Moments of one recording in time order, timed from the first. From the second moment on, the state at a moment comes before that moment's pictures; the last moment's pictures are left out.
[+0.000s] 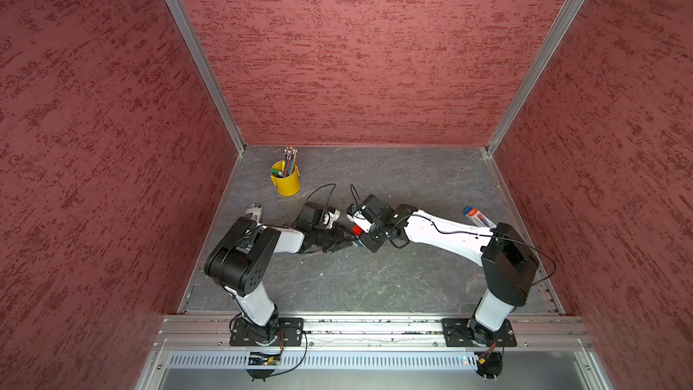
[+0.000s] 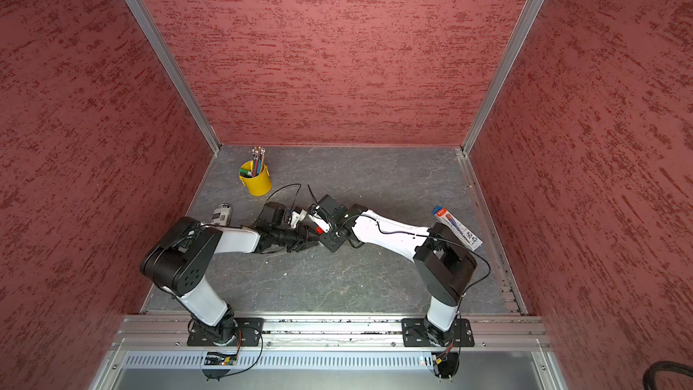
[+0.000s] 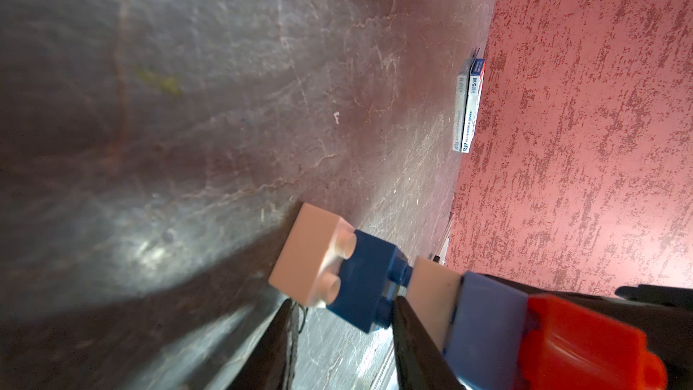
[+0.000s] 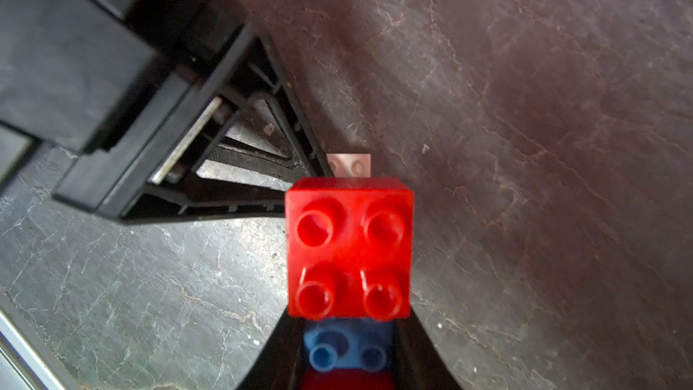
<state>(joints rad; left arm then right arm) -0.39 1.70 0.60 0.22 0.78 -0.83 0.87 1.74 1.25 -0.64 -0.01 0.00</state>
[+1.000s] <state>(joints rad) -0.39 1.70 0.60 0.24 0.78 -0.83 0.88 1.74 1.23 -0.61 -0.04 0.00</state>
